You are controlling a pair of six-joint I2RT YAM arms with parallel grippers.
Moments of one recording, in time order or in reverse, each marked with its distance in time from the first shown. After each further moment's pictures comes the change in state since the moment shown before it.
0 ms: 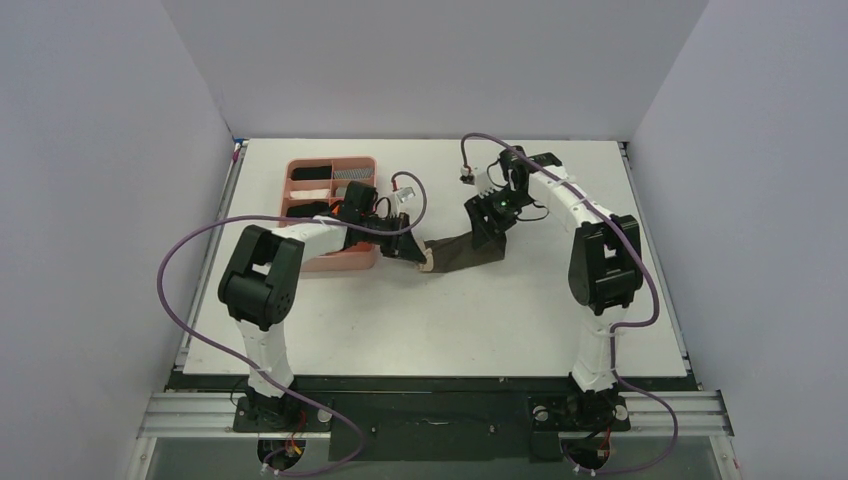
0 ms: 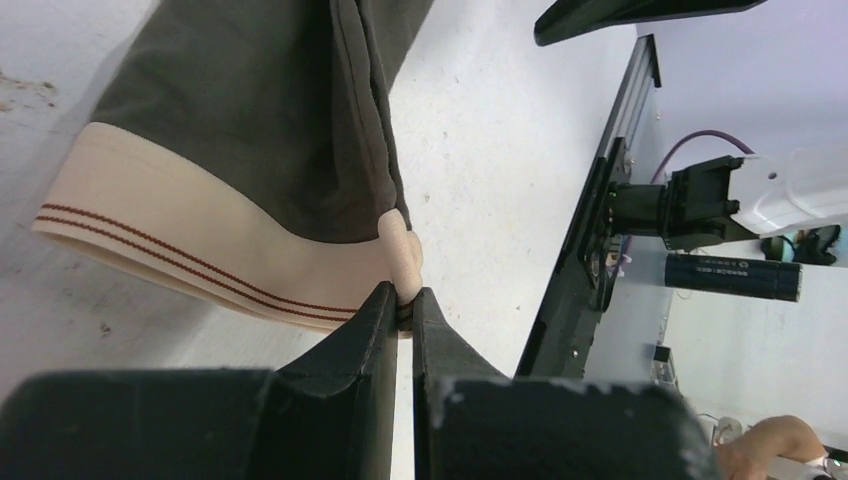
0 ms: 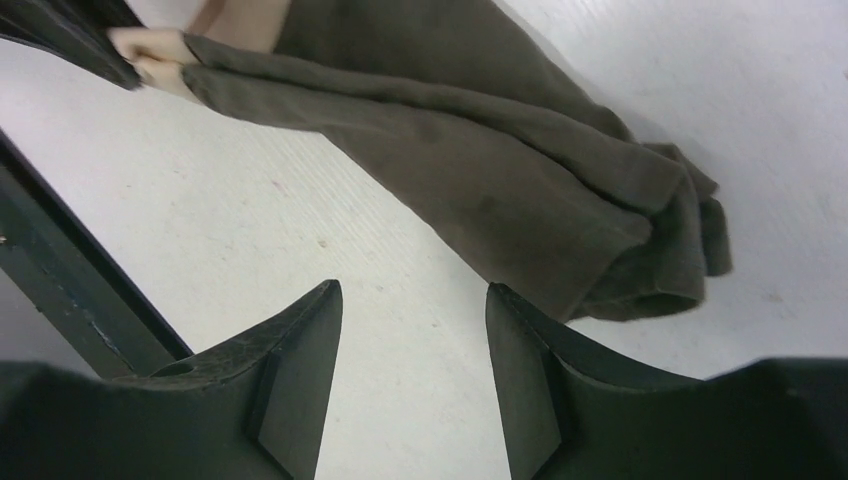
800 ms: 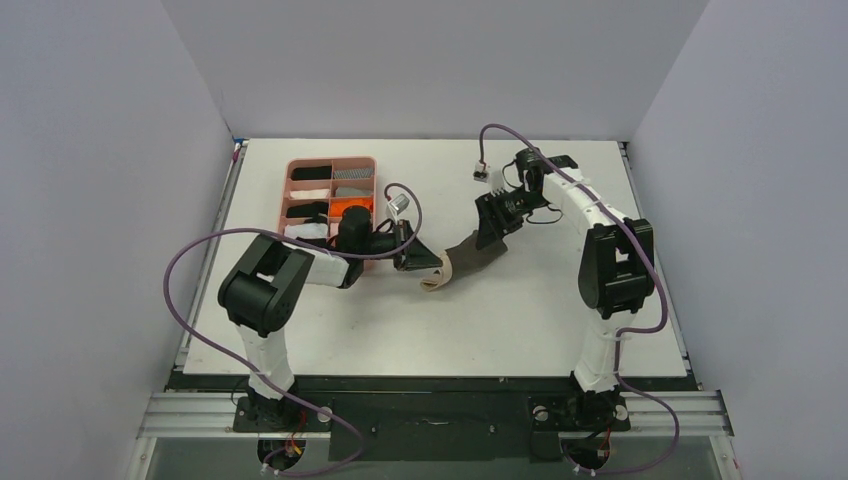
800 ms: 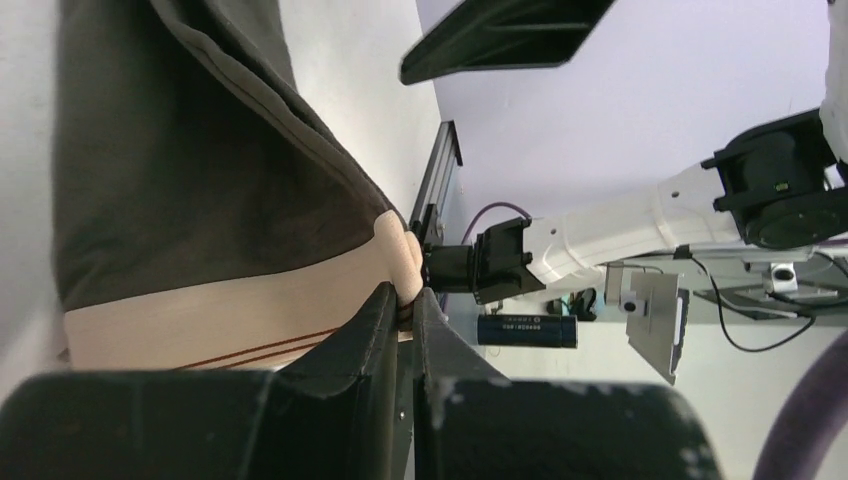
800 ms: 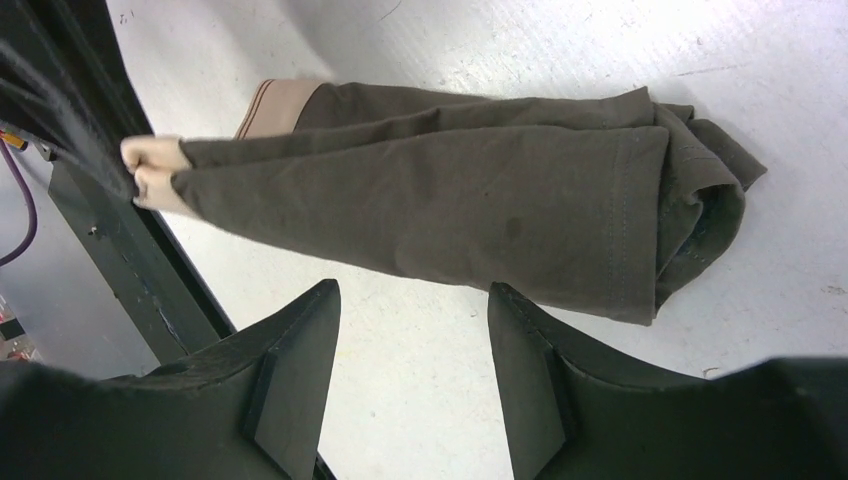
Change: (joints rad) left arm -0.080 -0.037 -0.344 0.934 0.059 -0.821; right arm -0.059 -0.055 -0.071 0.015 -0.181 0.000
